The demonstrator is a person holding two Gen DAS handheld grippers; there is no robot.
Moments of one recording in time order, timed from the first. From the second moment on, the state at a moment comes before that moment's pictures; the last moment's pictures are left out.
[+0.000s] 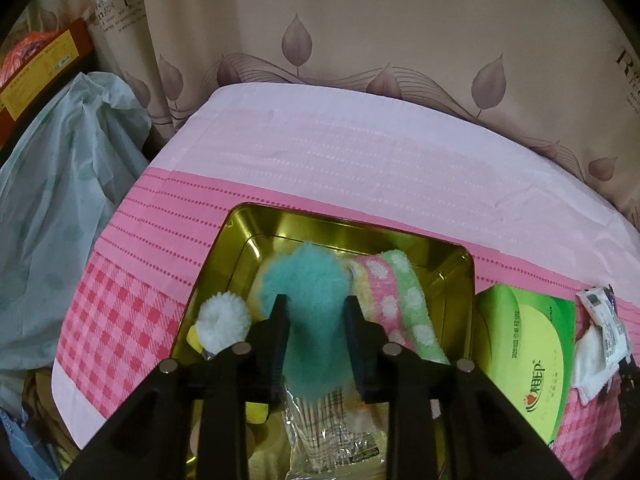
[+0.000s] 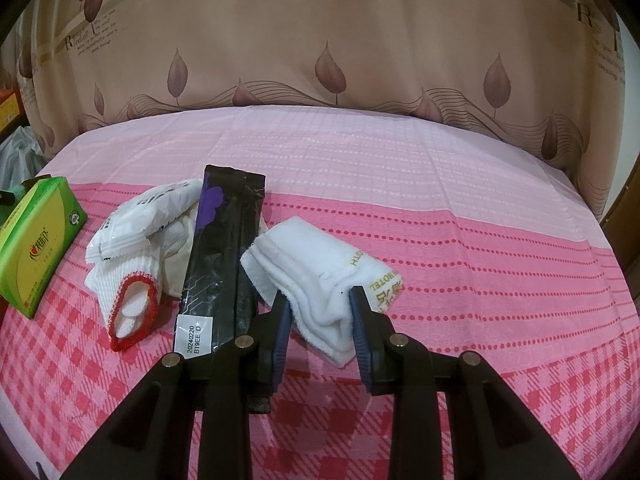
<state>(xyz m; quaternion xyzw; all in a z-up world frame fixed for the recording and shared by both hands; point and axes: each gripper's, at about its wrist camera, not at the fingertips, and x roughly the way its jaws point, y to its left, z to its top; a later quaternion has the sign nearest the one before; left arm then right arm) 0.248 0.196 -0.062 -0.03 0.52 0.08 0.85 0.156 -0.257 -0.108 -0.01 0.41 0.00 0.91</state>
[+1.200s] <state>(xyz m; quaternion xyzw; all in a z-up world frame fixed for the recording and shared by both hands) 0.092 0.186 -0.024 0.07 0.40 0.12 0.91 0.148 -0.256 -0.104 -0.02 0.39 -0.01 0.92</state>
